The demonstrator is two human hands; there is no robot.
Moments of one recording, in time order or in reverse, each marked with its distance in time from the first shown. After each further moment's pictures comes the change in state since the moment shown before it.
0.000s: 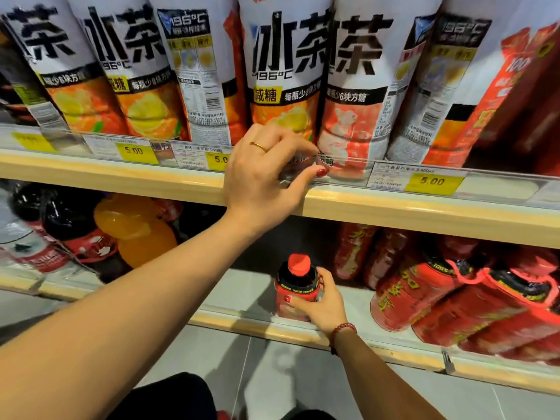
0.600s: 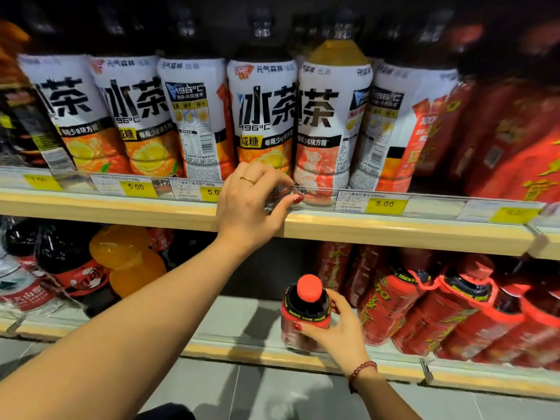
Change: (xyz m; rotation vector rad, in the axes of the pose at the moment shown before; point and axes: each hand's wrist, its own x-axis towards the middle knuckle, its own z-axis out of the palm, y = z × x) left_hand 0.000 0.001 -0.002 0.038 -0.080 -0.031; right_hand -0.053 -0.032 -0.046 0.018 0.152 -0.189
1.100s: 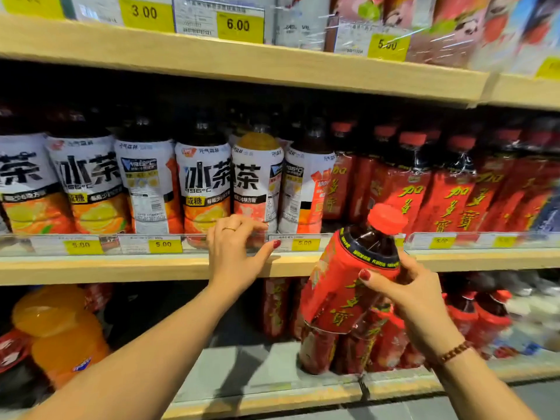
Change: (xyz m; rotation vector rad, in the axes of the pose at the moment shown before) left_hand 0.011 0.062 0.017 -0.224 -0.047 -0.226; right_hand -0.046 -0.185 -0.170 0.183 0.246 -0.349
